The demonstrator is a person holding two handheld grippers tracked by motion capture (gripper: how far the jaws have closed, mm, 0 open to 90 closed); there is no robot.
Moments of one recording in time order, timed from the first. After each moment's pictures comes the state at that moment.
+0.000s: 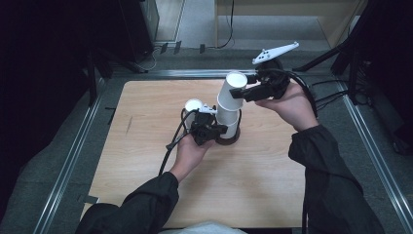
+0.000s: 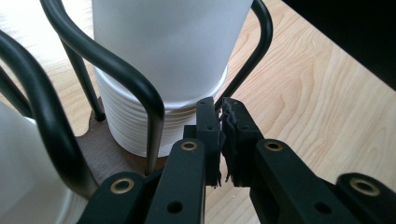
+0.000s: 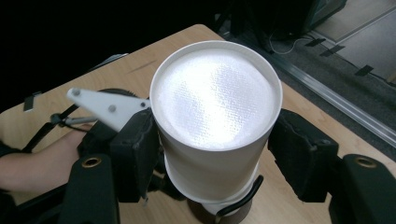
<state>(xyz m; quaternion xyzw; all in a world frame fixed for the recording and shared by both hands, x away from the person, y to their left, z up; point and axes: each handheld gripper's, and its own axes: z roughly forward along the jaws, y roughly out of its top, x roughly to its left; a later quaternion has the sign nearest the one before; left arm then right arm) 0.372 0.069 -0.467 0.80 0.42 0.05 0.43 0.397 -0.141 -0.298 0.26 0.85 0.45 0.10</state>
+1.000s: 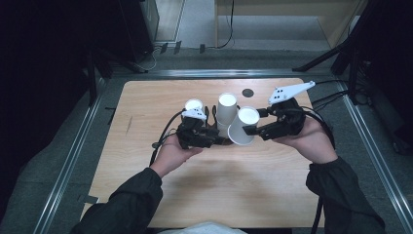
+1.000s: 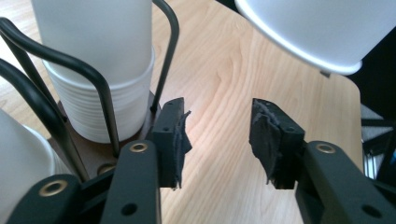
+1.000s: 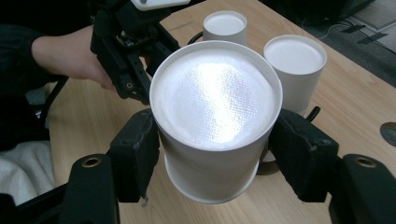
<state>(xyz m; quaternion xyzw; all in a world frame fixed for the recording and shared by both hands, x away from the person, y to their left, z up) 0.347 0.106 -0.443 0.84 0.29 0.00 0.46 0.334 -0.176 -0.345 0.22 0.87 0.44 0.06</state>
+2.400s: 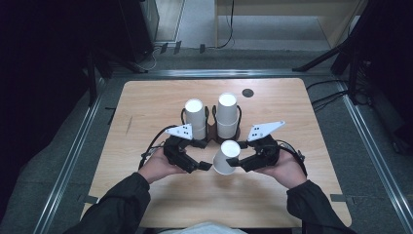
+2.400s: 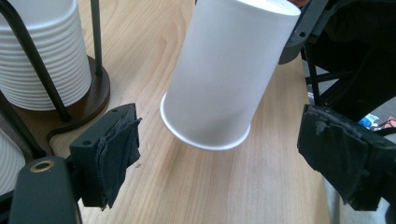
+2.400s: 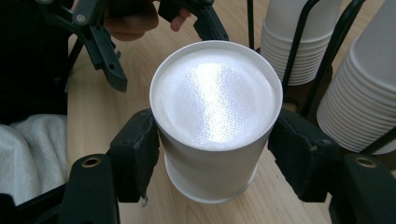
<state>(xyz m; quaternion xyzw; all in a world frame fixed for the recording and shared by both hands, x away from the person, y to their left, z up) 0.318 0.138 -0.467 0.86 0.18 -0.05 0.47 0.311 -0.144 -0.444 0.19 0.87 0.45 0.00</state>
